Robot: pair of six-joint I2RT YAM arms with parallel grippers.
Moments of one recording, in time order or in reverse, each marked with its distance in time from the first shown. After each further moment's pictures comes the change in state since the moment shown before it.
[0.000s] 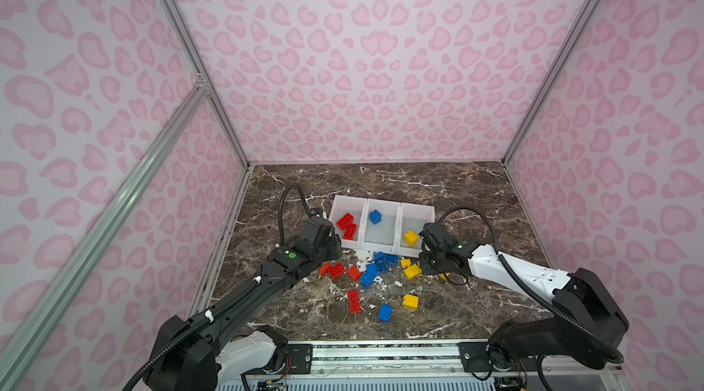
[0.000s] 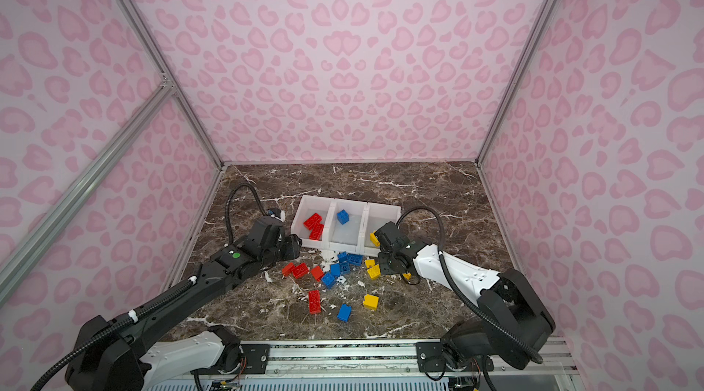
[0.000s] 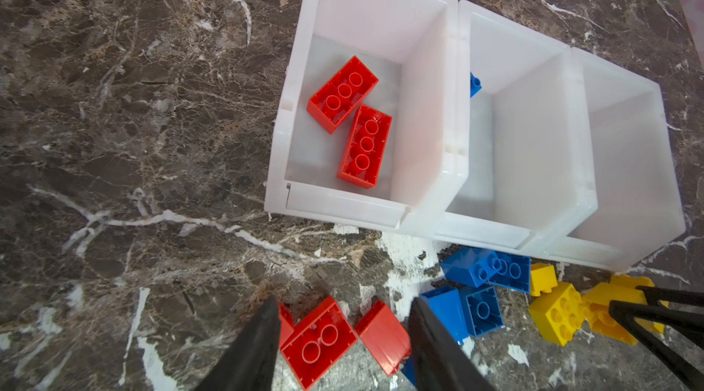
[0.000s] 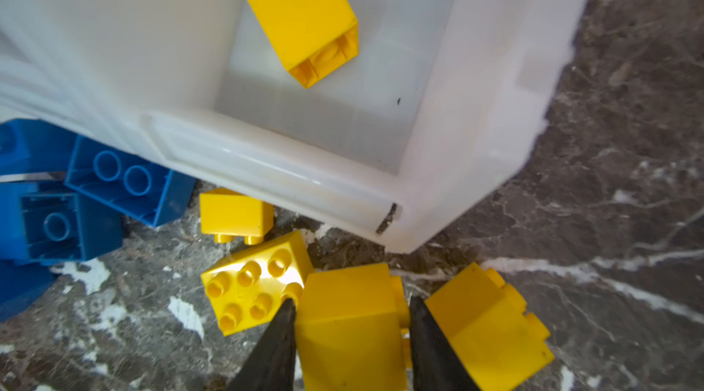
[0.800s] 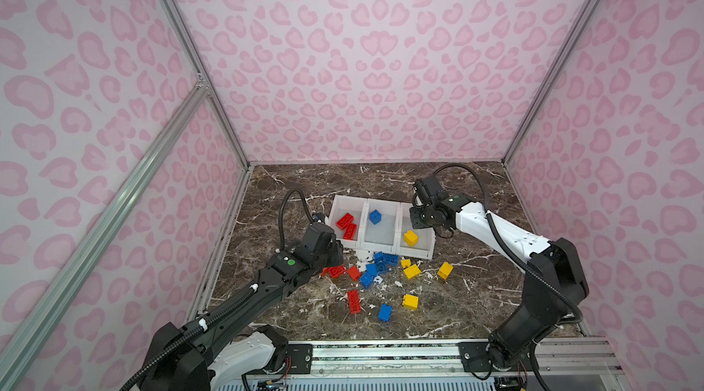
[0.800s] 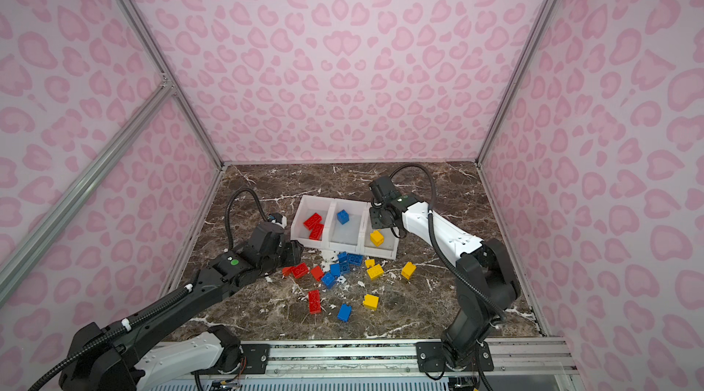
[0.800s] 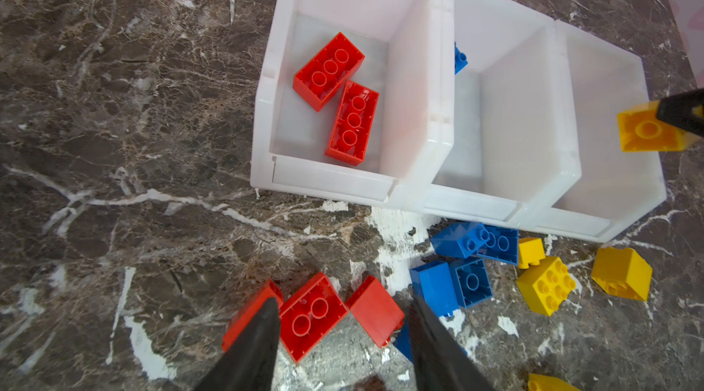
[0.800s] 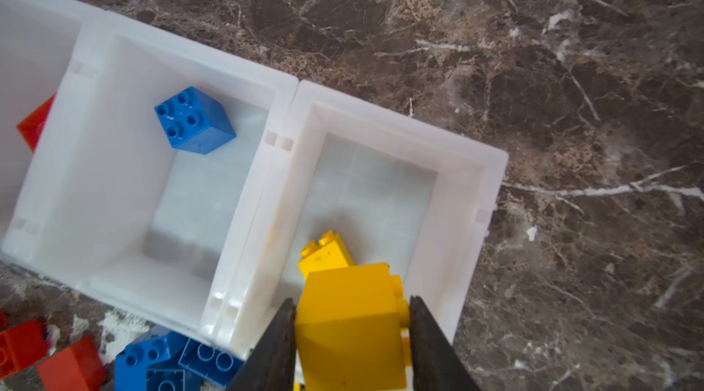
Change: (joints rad) left arm -0.060 -0.058 -0.039 -0.016 -0.002 -0.027; right arm -0.146 0.332 0.529 -0.082 0.028 -0.171
